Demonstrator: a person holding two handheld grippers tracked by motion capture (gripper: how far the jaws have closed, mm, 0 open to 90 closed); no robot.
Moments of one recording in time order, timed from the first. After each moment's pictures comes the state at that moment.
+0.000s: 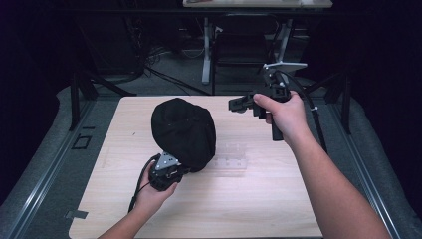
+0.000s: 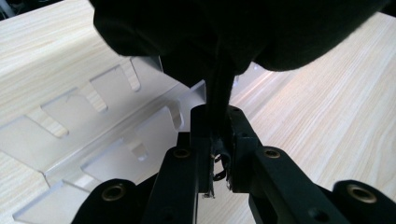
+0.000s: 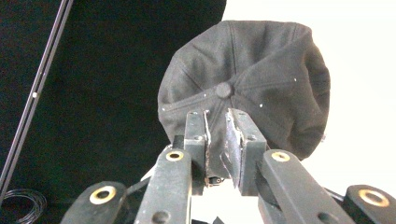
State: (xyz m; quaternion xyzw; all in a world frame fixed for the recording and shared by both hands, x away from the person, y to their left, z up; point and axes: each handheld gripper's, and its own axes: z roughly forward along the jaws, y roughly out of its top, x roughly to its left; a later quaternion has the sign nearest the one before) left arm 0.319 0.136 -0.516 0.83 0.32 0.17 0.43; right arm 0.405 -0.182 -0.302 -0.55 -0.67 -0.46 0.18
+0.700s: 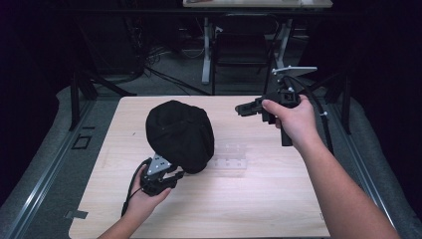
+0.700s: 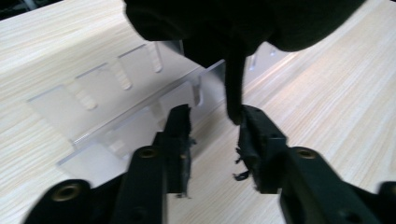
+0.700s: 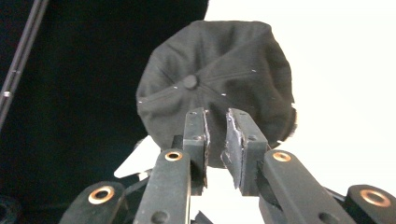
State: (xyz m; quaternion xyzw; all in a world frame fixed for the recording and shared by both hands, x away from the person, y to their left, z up) left arm 0.307 0.158 -0.515 0.81 0.35 0.18 0.43; right arm 0.392 -0.200 -0.305 -0.56 -0.69 -0.44 0.15
